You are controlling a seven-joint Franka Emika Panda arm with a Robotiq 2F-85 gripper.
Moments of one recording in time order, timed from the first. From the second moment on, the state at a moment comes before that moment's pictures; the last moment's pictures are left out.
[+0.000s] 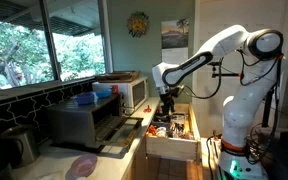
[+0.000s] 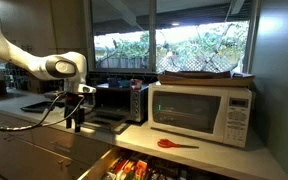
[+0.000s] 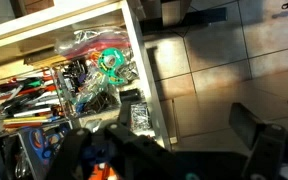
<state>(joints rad) -0.08 -0.44 0.03 -2.54 -0.11 1.91 0.15</state>
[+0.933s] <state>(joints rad) -0.19 -0.38 -0.07 -2.57 -0.27 2.04 0.17</state>
